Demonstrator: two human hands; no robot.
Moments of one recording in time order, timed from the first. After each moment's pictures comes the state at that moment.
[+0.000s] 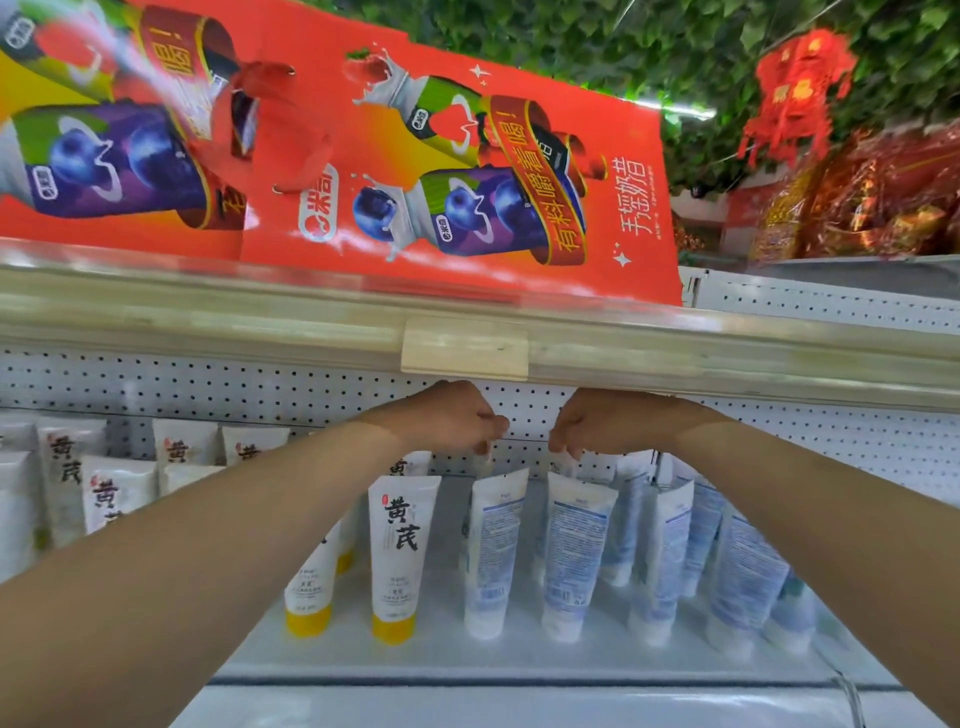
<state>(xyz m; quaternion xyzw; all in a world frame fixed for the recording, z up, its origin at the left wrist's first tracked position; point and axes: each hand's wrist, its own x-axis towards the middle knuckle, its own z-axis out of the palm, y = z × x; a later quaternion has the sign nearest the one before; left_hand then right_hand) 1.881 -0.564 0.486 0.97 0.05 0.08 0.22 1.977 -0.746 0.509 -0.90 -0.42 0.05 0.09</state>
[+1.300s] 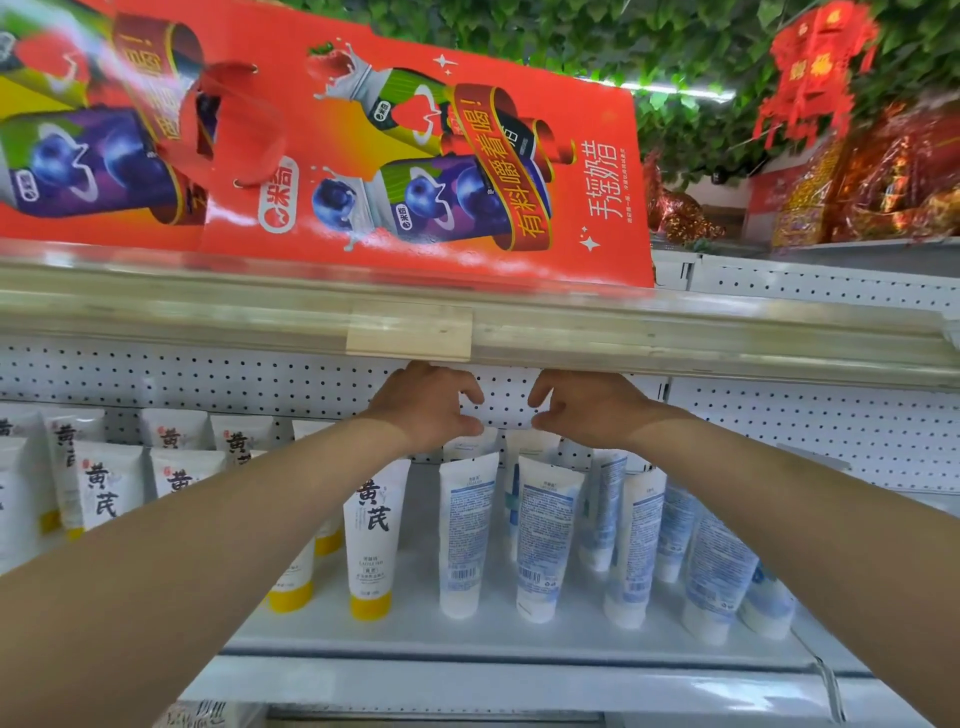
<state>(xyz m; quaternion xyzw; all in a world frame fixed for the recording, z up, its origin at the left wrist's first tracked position) 1.871 -0.581 0.478 0.97 0.10 0.20 0.10 1.976 -0.761 0.500 -0.90 -0.42 -0.07 0.08</state>
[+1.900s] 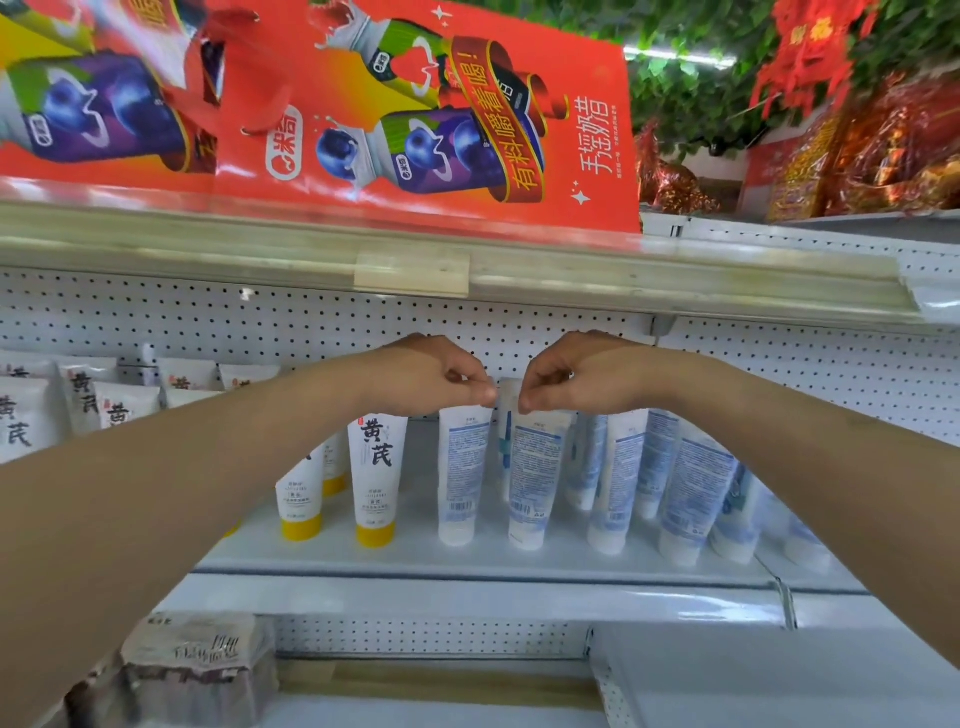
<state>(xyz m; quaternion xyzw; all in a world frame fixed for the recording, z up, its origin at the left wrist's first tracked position) 1.817 -0.610 0.486 0.98 0.03 0.09 0.15 1.921 -0.794 0.508 -0.87 -0.49 0.02 0.08</state>
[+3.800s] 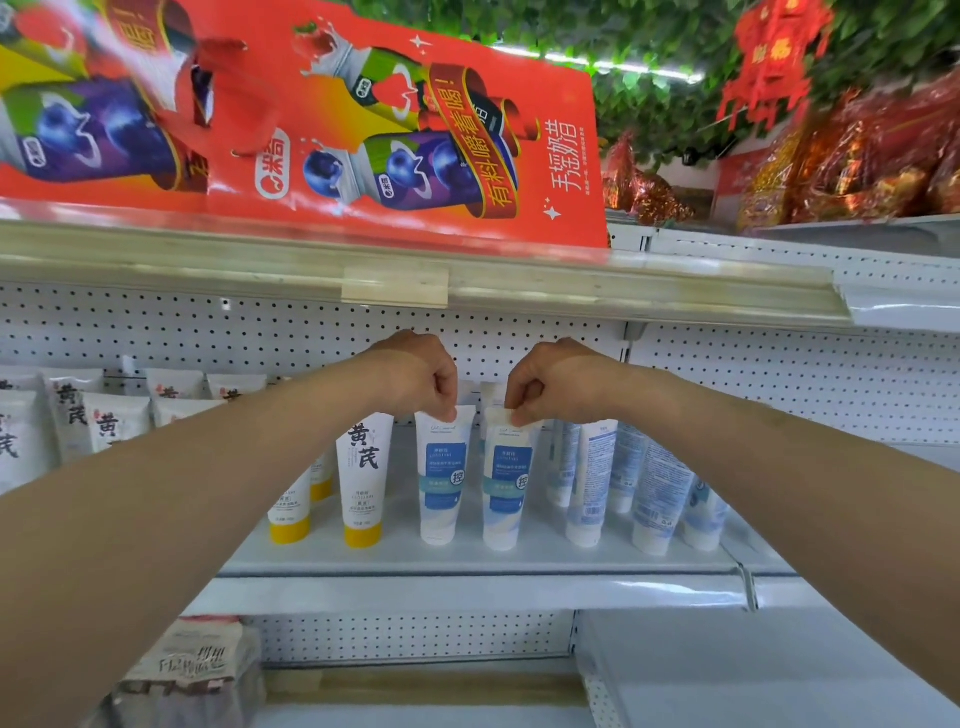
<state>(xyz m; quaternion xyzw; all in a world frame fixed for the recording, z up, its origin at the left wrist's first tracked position) 1.825 -0.615 0.491 0.99 0.08 0.11 0.10 1.921 -0.792 0.499 -0.87 -0.48 -0.05 0.08</state>
